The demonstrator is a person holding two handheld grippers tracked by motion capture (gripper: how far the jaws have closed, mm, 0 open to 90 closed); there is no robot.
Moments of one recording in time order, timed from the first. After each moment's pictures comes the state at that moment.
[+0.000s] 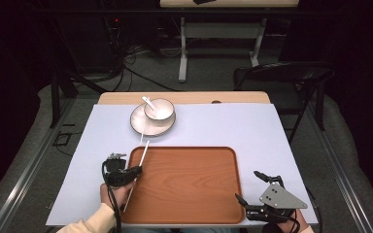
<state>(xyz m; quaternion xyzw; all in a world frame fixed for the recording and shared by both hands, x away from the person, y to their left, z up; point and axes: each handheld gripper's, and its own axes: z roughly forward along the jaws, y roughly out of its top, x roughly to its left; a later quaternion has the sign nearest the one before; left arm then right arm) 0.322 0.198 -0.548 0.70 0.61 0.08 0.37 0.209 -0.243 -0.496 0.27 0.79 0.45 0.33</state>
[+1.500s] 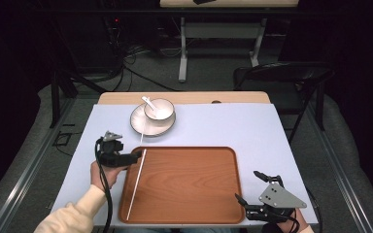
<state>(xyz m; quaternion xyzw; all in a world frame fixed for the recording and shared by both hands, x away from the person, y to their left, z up) 0.369 0.213 -0.491 0.76 0.51 0.17 0.36 0.209 -0.242 -0.496 0.27 0.79 0.44 0.33</state>
